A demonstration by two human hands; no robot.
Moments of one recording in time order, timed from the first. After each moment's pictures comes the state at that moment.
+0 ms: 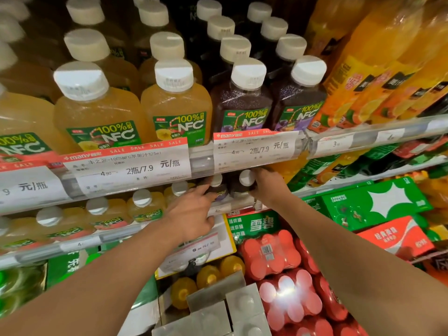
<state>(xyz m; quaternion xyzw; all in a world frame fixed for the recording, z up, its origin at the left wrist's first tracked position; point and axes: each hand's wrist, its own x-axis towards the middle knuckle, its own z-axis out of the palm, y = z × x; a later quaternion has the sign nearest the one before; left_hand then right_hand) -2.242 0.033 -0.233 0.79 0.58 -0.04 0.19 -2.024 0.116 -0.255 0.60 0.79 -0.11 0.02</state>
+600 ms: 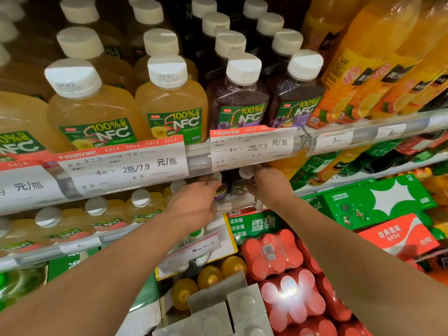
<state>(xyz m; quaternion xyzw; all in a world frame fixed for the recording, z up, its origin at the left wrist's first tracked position) -2.232 0.043 -0.224 0.78 0.60 -0.01 0.18 -2.022 0.113 -0.254 0.58 0.81 -0.03 0.02</state>
